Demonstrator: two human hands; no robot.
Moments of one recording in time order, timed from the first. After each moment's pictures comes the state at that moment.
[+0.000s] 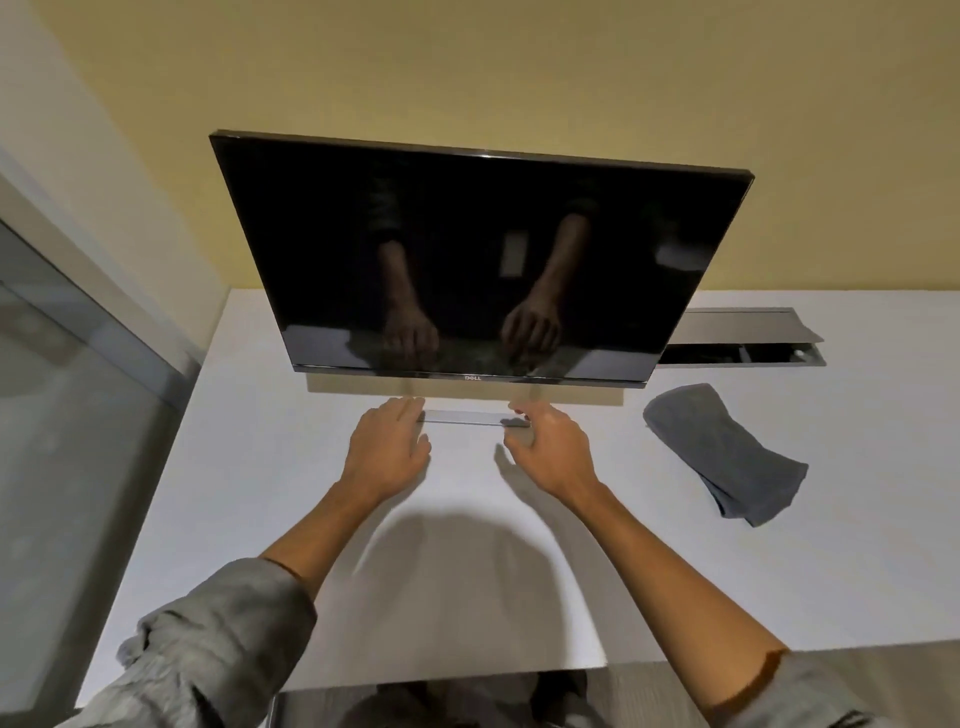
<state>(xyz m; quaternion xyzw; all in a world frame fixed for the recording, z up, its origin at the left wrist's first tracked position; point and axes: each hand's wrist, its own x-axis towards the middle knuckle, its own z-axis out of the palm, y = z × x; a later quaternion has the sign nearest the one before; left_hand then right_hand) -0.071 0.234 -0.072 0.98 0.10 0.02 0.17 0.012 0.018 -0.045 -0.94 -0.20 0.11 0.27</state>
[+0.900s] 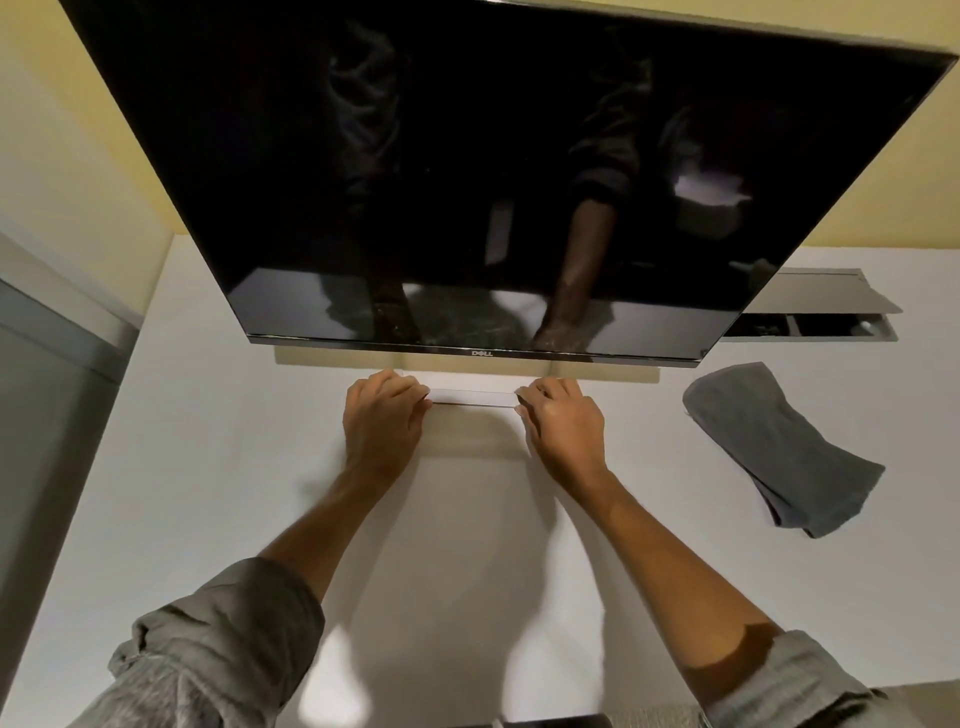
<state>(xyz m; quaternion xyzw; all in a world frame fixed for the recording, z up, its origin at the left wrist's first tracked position) -0.026 0.249 -0.161 0.96 0.14 0.13 0.18 0.066 0.031 -0.158 -0.96 -0.27 -0.03 0.10</state>
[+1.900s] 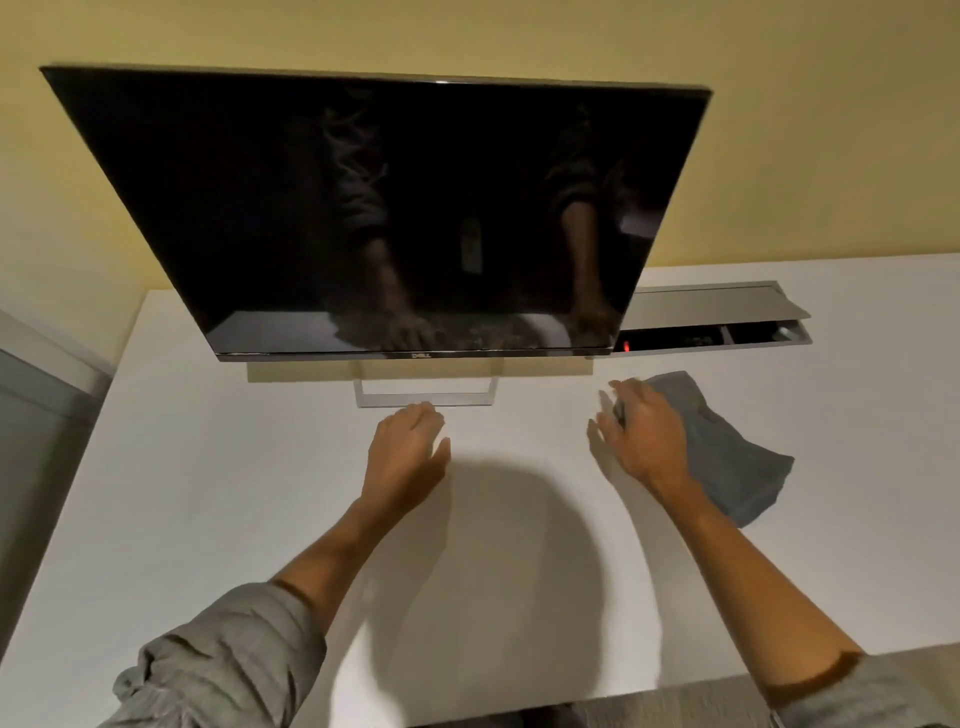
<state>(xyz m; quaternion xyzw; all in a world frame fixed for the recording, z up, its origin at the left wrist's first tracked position) -0.006 0.159 -0.130 0.98 0.07 0.06 0.20 0.115 -0.132 -0.110 -0.97 -0.15 -0.03 0.18</state>
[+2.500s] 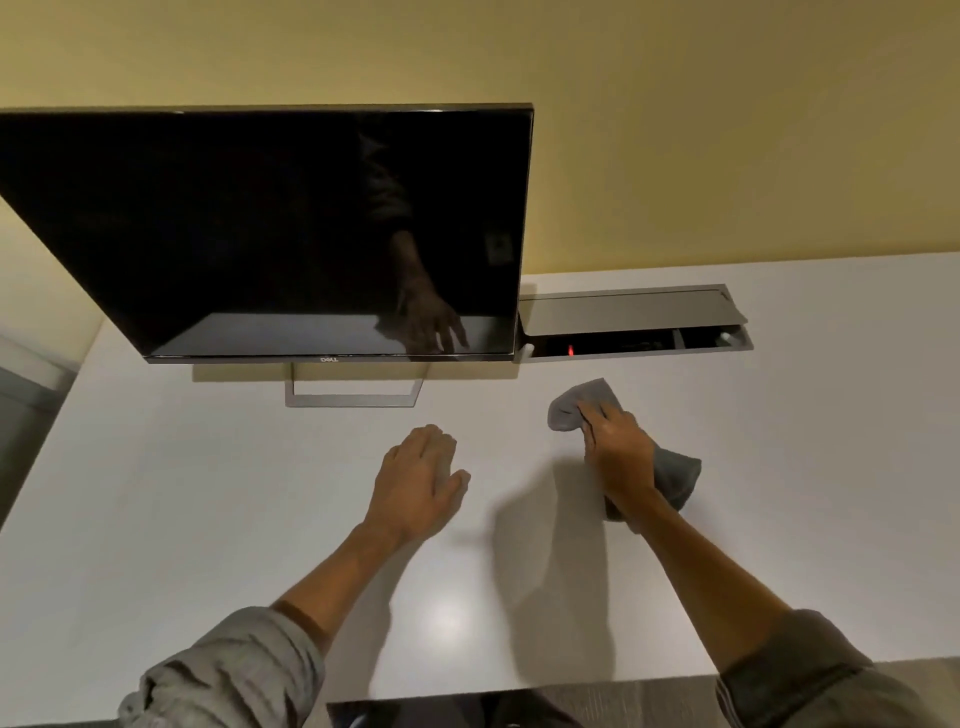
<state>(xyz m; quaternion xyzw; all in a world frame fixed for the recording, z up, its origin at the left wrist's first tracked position) 0.002 0.021 -0.108 0.97 0.05 0.02 0.22 0.153 -0.235 -0.150 -0.97 -0.20 -0.01 0.17</state>
